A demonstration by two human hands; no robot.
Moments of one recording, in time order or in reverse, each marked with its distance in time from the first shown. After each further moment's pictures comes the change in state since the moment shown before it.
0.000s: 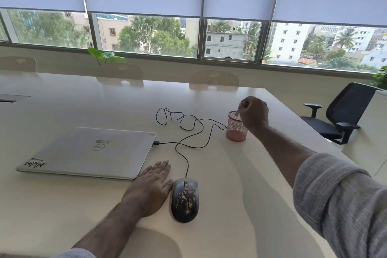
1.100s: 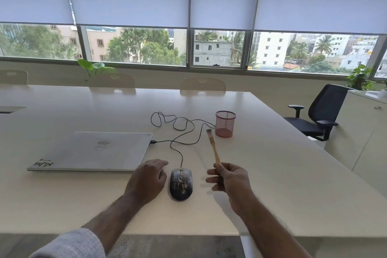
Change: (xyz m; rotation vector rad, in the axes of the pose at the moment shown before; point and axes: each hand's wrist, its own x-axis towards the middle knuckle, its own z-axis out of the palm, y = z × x) left_hand -0.030 0.015 -0.013 -0.129 0.433 0.136; right_hand -0.239 -0.026 -0.048 0.975 -0.340 0.667
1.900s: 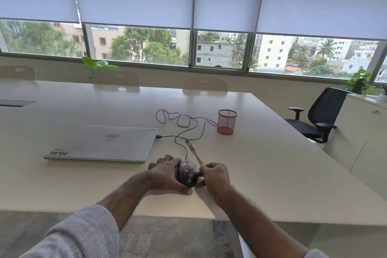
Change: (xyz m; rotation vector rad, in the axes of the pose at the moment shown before) left_hand 0.001 0.027 -0.020 -0.050 -0.616 -0.164; right_hand -0.015 0.019 0.044 -0.420 0.068 0.053
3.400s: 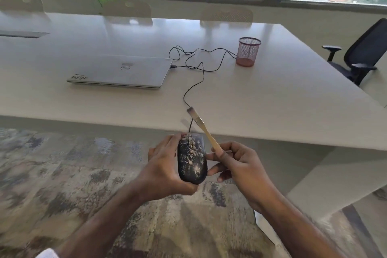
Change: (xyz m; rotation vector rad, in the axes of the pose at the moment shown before) left_hand -0.192 0.011 0.094 -0.320 0.280 0.109; right_hand -0.149 0.077 -0.055 0.233 -0.386 -0.058
